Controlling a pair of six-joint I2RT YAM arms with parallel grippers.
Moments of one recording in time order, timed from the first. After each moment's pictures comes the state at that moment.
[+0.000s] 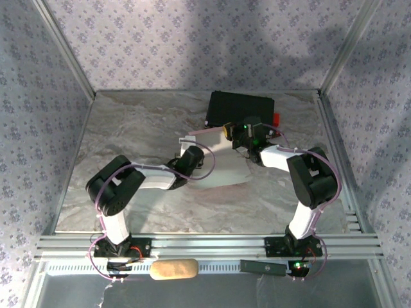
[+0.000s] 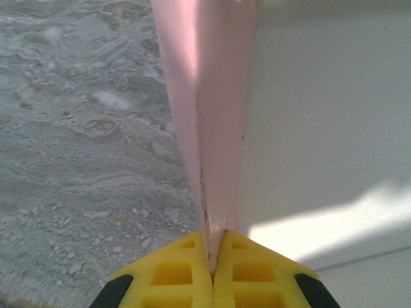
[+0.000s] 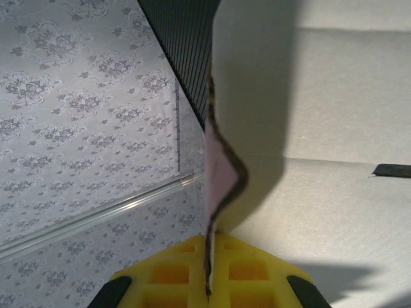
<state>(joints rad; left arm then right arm) -0.83 1.81 0.85 0.26 -0.63 -0.52 0.41 1.77 0.92 0.47 -0.21 1.66</state>
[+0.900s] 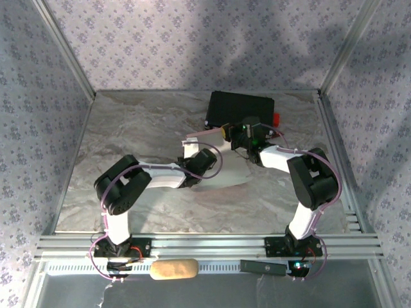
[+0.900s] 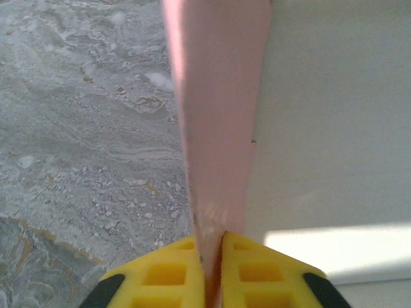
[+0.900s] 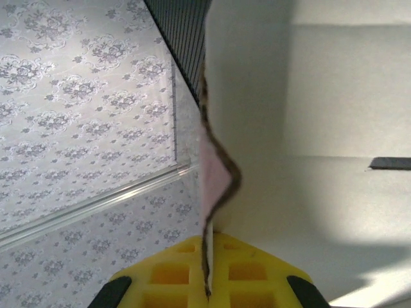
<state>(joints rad) -0.88 1.85 0.95 0.04 -0.80 -0.70 0.42 1.76 0.92 0.44 -0.23 1.66</state>
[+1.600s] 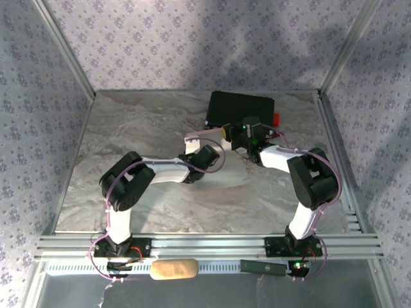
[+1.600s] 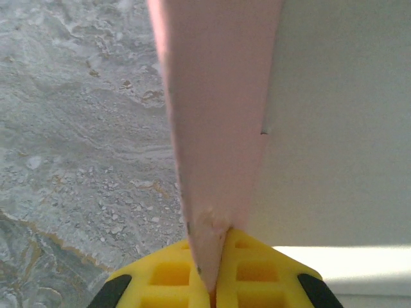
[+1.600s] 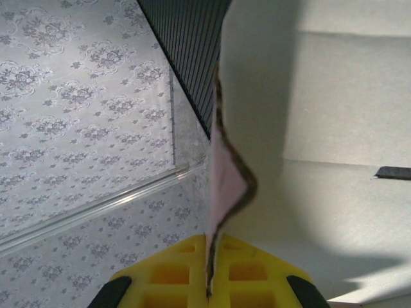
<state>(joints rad) -0.87 1.92 1.08 -0.16 -0.84 -0.74 0.42 1.76 0.92 0.44 -0.22 1.66</state>
